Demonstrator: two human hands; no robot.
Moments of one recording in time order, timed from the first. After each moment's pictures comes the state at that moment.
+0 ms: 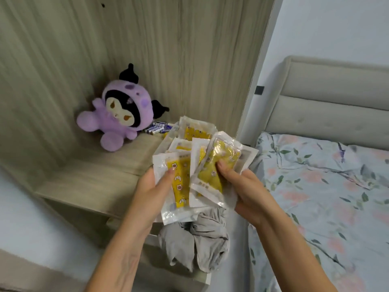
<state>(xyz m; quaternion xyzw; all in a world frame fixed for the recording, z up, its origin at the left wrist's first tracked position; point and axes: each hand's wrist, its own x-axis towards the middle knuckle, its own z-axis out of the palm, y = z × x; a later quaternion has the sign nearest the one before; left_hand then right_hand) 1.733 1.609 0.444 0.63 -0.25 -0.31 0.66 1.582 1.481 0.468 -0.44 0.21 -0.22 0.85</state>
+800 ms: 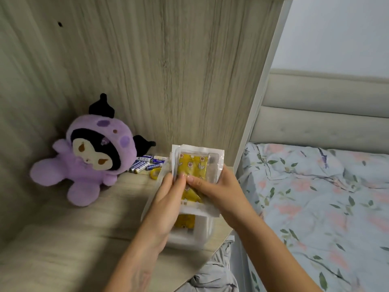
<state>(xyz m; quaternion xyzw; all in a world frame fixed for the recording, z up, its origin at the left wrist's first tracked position) 1.797 1.500 0.455 0.56 -0.29 -0.42 0.66 1.689 1.415 0.481 -0.63 0.24 -0.32 0.66</state>
